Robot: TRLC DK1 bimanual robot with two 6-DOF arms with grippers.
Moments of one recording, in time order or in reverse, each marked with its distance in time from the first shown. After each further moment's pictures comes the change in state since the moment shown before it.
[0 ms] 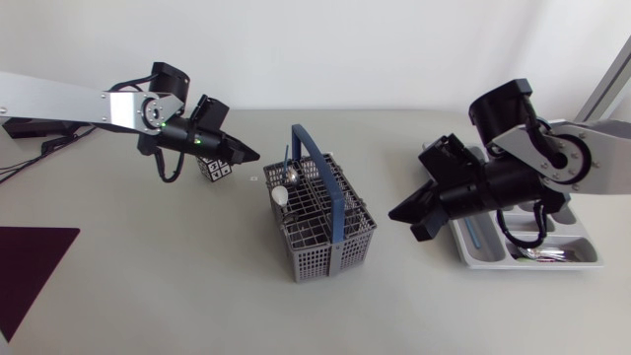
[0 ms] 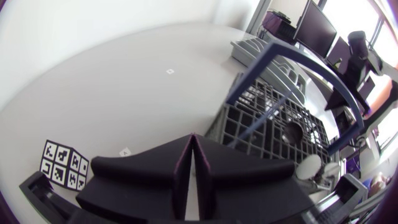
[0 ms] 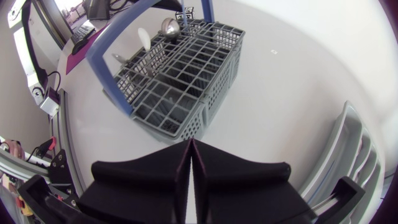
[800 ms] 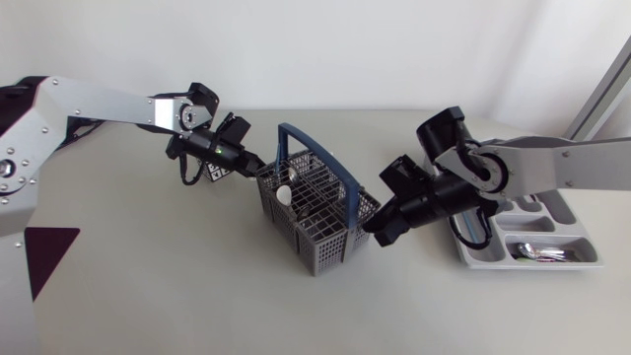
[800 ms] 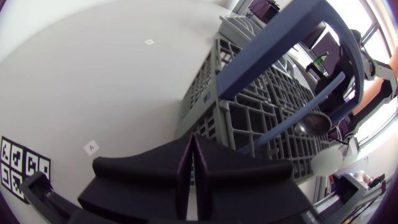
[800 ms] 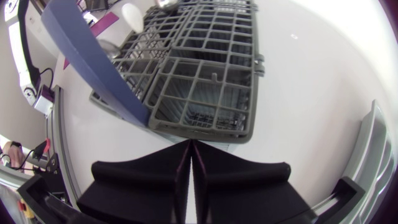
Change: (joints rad) left arm -0.038 0.214 0.209 -0.227 0.084 0.072; right arm 0.082 0.245 0.045 0.148 0.023 0.072
